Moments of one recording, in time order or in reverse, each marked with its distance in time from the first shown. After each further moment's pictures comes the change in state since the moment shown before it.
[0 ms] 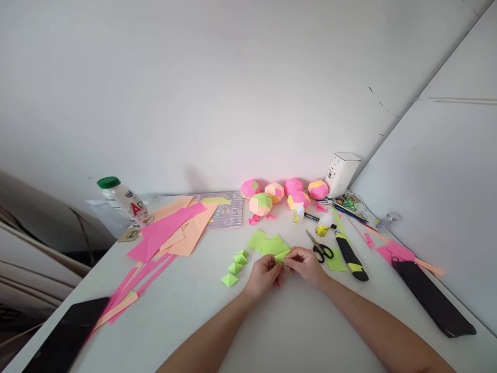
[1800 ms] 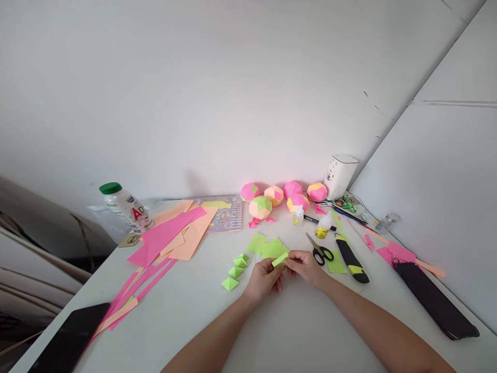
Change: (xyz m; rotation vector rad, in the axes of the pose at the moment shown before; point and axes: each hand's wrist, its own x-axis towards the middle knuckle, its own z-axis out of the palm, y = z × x) left_hand 0.000 -0.001 -0.001 -0.020 -0.019 -0.019; right_hand 0.002 -0.010 -0.004 -0.034 -0.125 0.129
